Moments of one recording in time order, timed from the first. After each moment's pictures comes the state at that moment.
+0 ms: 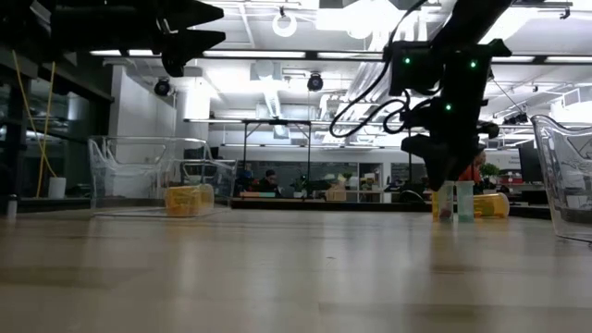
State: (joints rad) left arm 0.22 0.91 0.28 0.81 -0.09 -0.09; right arm -0.18 1.50 0.84 -0.79 0.50 0.78
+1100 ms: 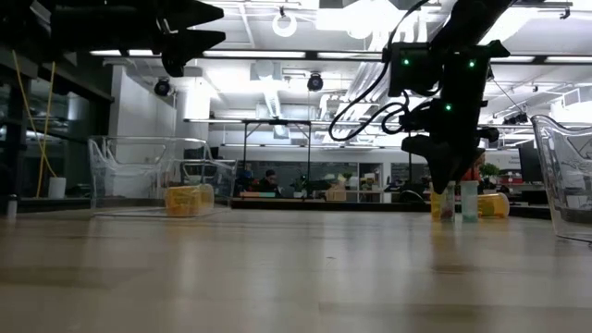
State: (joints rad) left arm 0.22 0.91 0.28 0.81 -0.09 -0.09; right arm -0.19 1.50 0.84 -0.79 0.41 0.76
